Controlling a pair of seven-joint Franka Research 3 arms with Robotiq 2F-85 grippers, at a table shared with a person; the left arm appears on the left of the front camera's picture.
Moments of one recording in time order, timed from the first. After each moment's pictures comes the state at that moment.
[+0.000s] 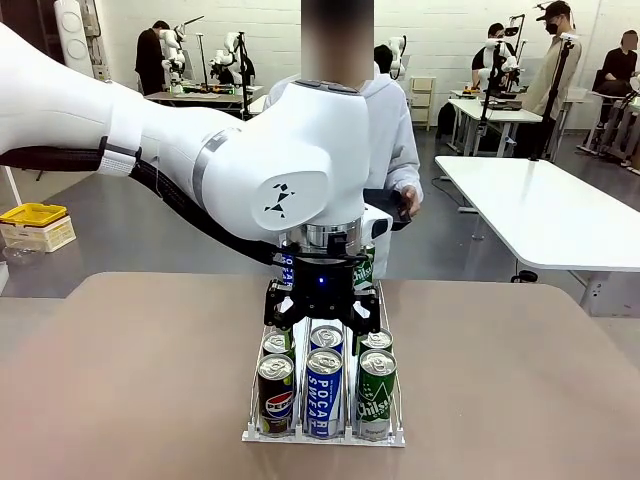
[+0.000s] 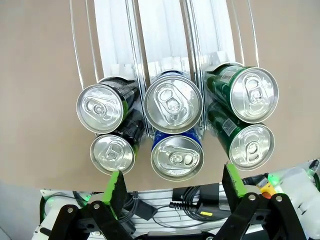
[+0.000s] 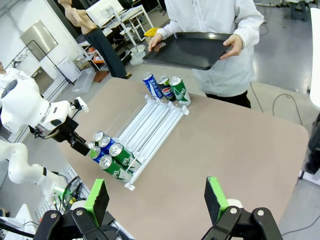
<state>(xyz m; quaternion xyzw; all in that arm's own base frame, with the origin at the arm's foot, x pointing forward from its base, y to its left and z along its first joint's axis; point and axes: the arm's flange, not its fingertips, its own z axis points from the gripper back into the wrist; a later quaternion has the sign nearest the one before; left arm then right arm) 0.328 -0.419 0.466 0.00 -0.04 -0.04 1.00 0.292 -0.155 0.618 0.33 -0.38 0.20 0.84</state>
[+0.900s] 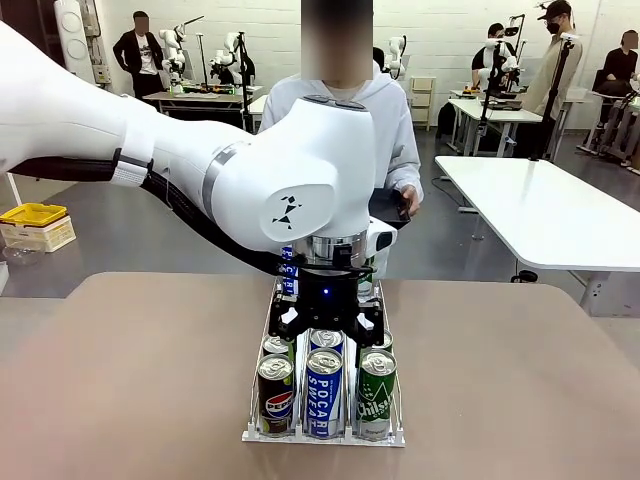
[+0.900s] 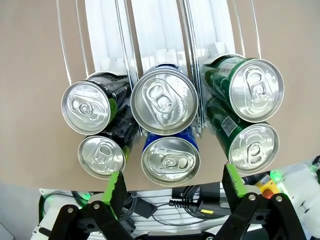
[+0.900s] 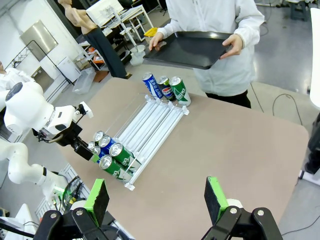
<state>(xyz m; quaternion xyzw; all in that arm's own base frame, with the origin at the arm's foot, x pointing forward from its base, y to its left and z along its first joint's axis) 0.327 -0.426 0.450 0.00 -0.03 -0.05 1.00 0.292 -0.155 0.618 0.33 -0.38 0.20 0.84</state>
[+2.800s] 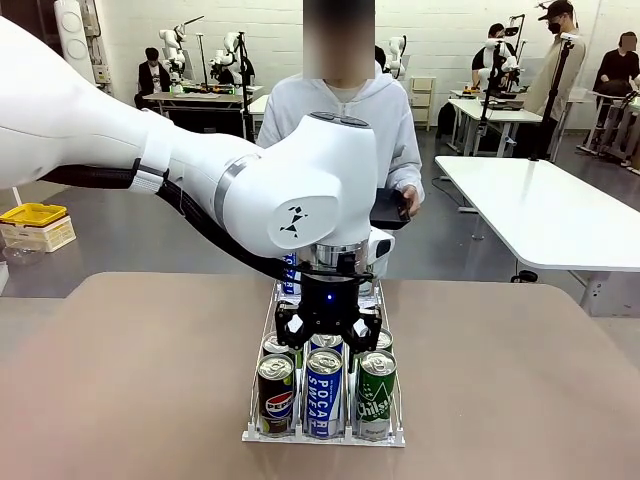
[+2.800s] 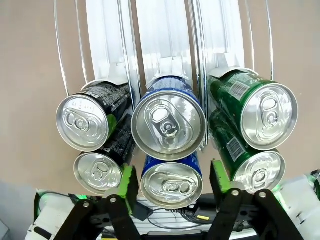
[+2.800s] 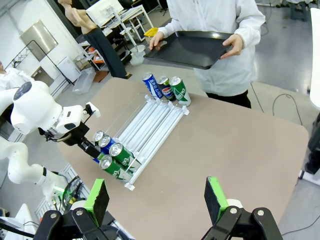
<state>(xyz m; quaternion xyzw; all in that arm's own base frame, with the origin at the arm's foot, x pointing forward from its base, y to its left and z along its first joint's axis) 0.343 -0.429 0.432 0.01 -0.02 -0.02 1.00 0.292 -0.155 0.618 0.33 -0.38 0.20 0.84</state>
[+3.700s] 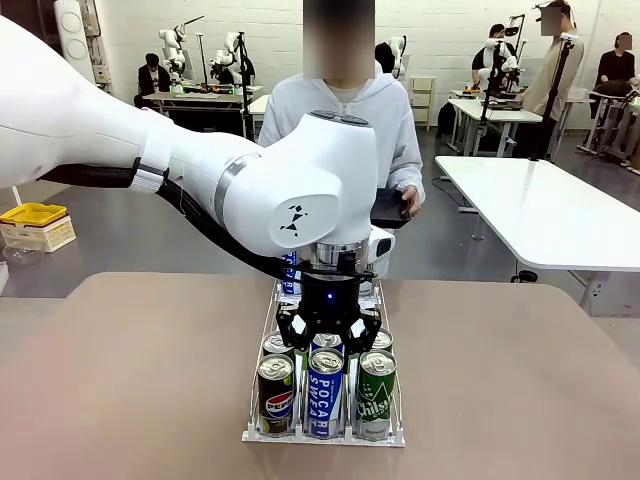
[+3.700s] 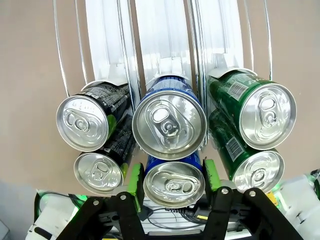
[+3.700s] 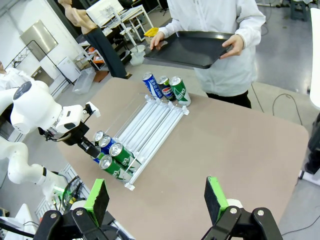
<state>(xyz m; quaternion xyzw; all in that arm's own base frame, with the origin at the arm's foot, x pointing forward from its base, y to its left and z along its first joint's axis) 0.343 -0.429 0.433 0.01 -0.02 -0.03 1.00 0.292 -0.155 0.618 0.33 -0.38 0.20 0.84</state>
